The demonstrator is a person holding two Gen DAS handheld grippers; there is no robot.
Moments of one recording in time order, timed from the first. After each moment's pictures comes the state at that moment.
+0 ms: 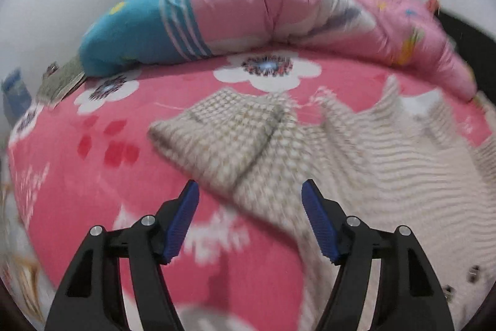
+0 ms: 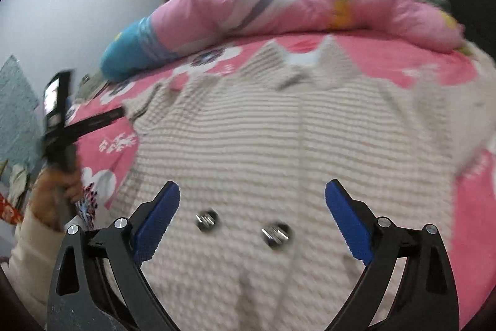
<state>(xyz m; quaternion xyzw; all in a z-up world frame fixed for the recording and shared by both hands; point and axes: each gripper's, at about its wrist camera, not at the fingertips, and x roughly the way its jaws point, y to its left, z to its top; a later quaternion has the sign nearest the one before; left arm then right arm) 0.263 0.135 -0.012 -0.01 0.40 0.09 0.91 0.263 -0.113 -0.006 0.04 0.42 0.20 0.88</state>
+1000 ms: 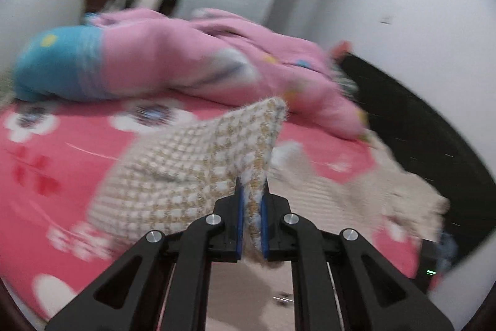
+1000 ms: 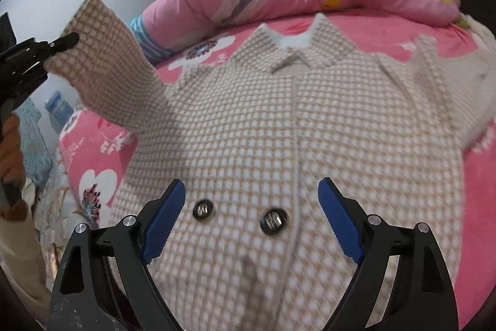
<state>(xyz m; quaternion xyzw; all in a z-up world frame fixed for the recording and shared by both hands) 0.190 0.059 0.131 -0.14 0.32 -0.15 0.93 0.217 -0.163 -0.008 0.09 0.43 0.17 0.88</state>
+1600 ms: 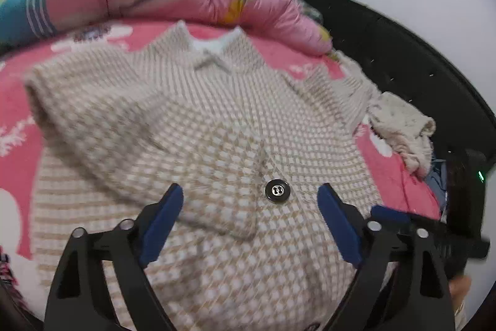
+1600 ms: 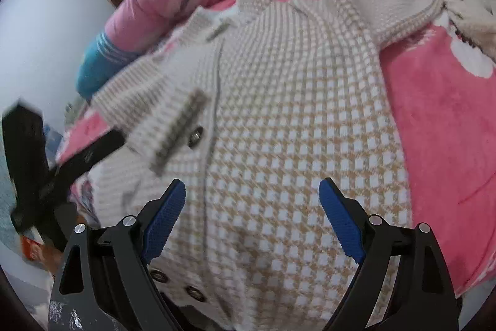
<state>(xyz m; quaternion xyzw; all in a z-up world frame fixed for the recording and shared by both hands) 0.137 -0.051 0.001 -0.10 0.39 -0.22 0.89 0.161 -0.242 -0.028 0.17 0.47 0.12 0.85</state>
